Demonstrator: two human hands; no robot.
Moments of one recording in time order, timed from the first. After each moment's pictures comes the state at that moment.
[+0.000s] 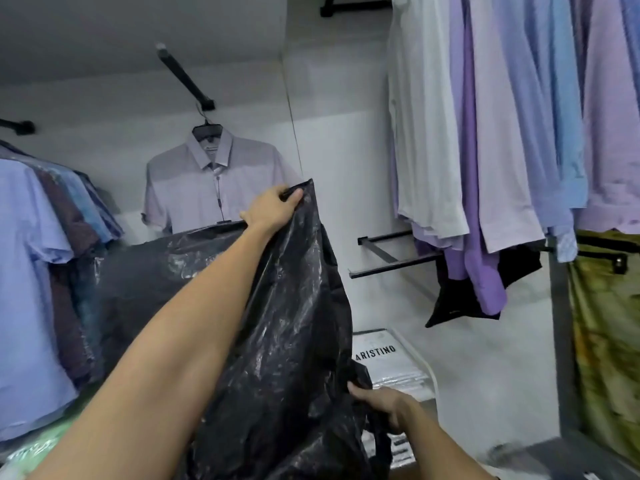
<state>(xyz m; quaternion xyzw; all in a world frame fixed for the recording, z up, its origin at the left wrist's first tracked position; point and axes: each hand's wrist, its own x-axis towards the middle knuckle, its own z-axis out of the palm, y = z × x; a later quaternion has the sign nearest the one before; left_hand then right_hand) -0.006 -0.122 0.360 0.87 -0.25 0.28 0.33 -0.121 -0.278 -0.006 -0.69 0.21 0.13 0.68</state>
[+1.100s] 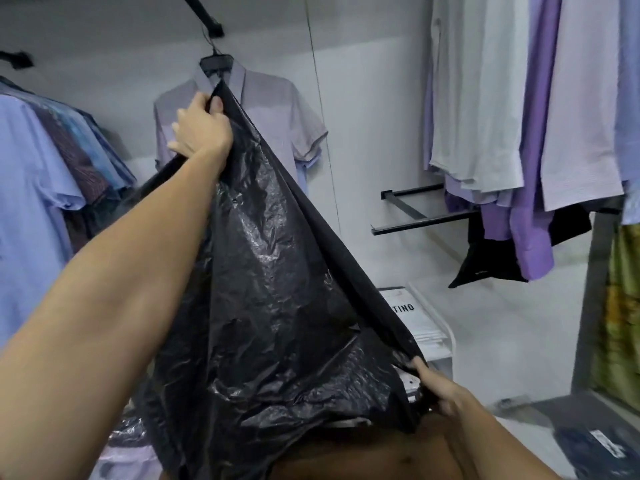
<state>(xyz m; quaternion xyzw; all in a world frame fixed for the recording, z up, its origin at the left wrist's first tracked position) 0.037 -0.039 0.404 0.80 -0.03 0.42 0.41 -0.108 -0.342 -0.104 -0.63 0.30 -0.03 0.72</state>
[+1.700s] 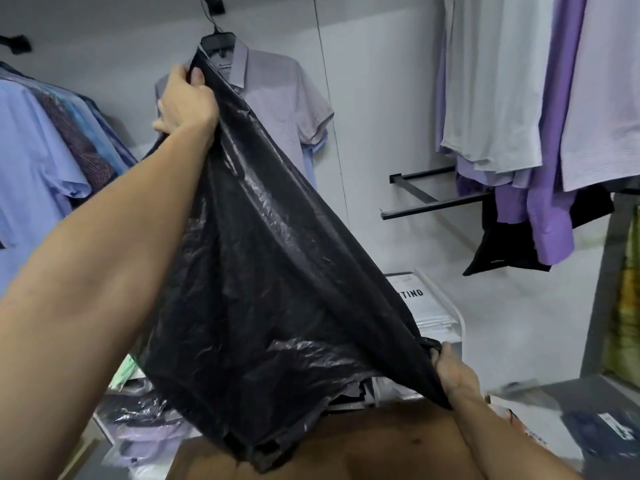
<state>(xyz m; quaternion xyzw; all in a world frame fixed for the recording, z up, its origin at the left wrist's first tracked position) 0.049 -0.014 0.415 0.78 -0.03 0.43 0.45 -0.110 -0.337 -0.112 -0.86 0.36 -0.10 0.34</state>
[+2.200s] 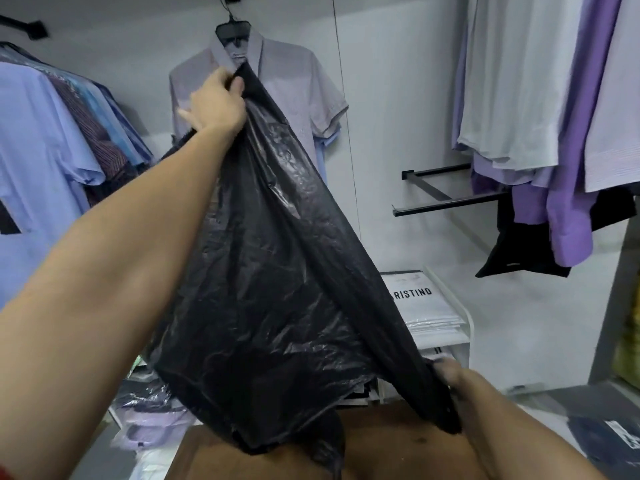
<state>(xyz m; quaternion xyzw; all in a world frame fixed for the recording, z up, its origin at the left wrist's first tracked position) 0.053 -0.018 0.398 0.83 -0.10 0.42 0.35 -0.080 -0.361 -0.132 -0.86 0.28 0.05 0.43</state>
